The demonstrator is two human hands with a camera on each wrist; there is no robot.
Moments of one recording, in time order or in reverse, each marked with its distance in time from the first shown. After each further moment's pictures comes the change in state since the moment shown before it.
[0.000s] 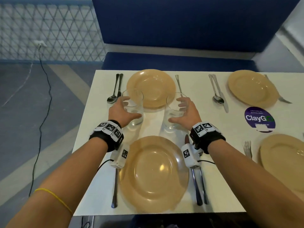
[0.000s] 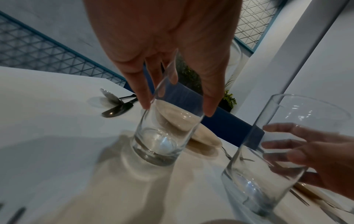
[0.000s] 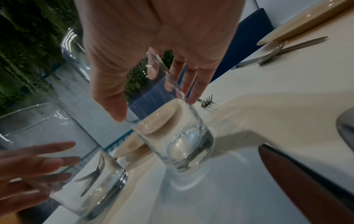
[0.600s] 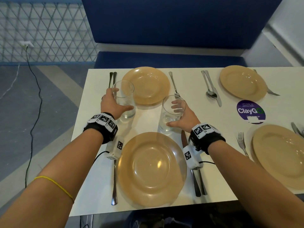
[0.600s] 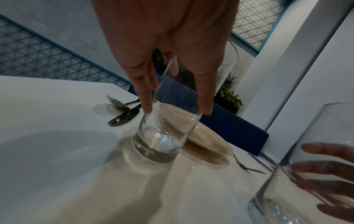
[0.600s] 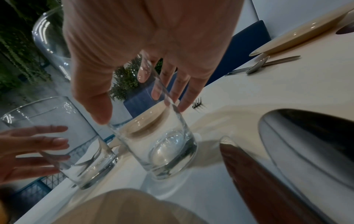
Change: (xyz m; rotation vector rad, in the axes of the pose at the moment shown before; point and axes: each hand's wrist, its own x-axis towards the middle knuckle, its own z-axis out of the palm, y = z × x) left_hand 0.028 -0.011 -0.012 -0.011 0.048 0.051; right_hand -0.025 0.006 0.004 -0.016 -0.074 0.026
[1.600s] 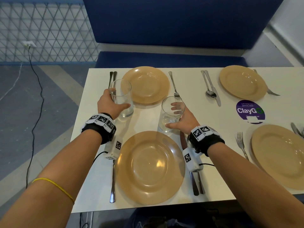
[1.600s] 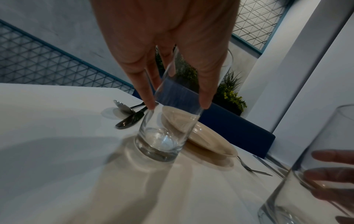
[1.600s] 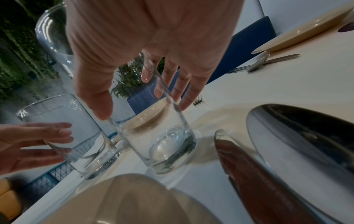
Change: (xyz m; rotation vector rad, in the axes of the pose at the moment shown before) left_hand -0.010 0.002 -0.004 0.005 0.069 -0.017; right_hand -0.005 0.009 0.001 -0.031 -0.006 -0.025
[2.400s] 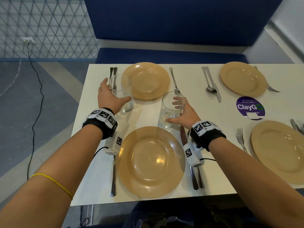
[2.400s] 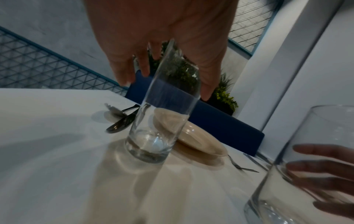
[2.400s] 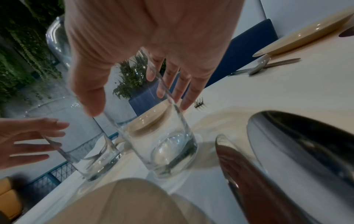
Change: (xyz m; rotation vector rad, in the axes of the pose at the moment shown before) left_hand -0.010 0.012 -0.004 -0.031 0.057 0.018; right_hand -0.004 -0.006 -0.003 0.014 0.008 0.006
